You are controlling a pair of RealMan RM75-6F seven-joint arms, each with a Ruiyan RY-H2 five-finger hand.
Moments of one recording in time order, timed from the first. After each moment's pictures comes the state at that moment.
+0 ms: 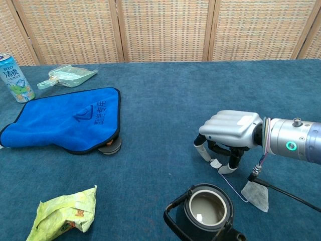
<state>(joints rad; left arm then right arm) -0.16 -1.11 -0.05 -1.64 1.46 1.43 0.16 0.83 -1.61 0.04 -1.35 -1.32 0.77 -0.42</state>
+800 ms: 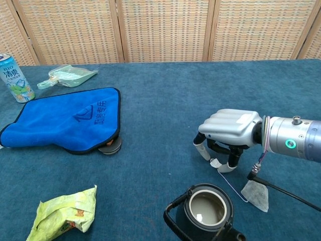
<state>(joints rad) -0.16 -1.12 -0.05 -1.63 1.46 1.43 0.17 0.83 -1.60 0.04 -1.35 -1.31 0.77 -0.41</state>
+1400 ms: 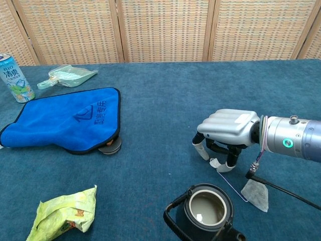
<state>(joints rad) -0.16 -1.12 -0.05 -1.63 1.46 1.42 0.17 0.84 -1.61 0.04 -1.34 -1.31 0.76 -0.40</state>
